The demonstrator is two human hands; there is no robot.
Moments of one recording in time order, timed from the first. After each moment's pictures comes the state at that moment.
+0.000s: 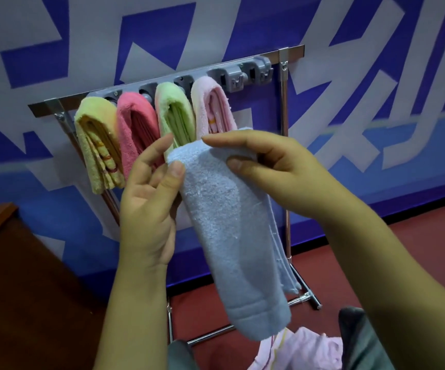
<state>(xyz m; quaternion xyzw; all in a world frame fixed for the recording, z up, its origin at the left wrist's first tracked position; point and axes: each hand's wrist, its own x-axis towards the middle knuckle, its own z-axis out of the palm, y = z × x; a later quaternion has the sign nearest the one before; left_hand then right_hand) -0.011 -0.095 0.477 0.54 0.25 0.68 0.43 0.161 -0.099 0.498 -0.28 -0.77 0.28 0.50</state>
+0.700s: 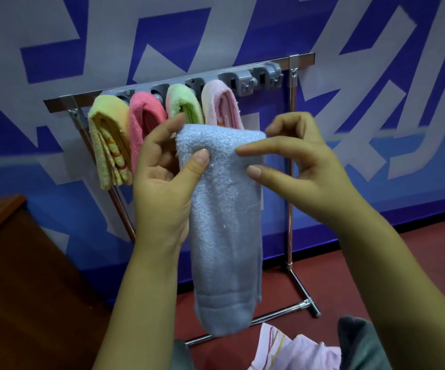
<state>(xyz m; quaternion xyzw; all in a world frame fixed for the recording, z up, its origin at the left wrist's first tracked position) -0.001 -0.090 0.488 0.56 0.21 0.72 0.35 0.176 -0.092 0.483 -0.32 -0.76 0.14 0.55</state>
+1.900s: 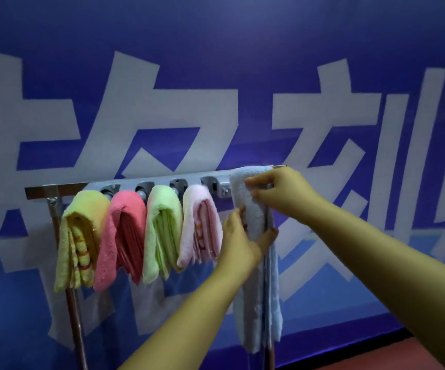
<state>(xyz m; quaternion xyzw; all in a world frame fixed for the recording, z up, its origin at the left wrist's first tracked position) 0.123 0.037 0.507 0.67 0.44 0.51 0.31 0.227 0.022 0.597 -0.57 -0.72 0.04 0.39</state>
